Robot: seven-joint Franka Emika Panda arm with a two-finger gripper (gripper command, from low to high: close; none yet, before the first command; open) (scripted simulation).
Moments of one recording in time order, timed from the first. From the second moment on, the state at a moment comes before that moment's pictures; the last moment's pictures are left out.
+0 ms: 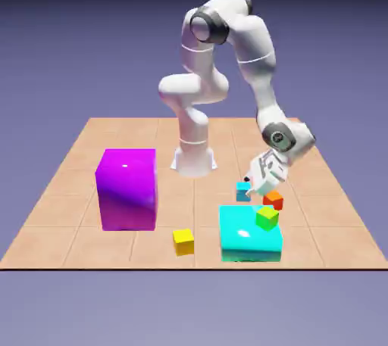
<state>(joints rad) 0.19 0.43 0.64 -2.64 -0.82 2.12 0.88</state>
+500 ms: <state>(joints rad) 0.27 0.35 0.70 -2.33 -0.51 1.83 0.71</state>
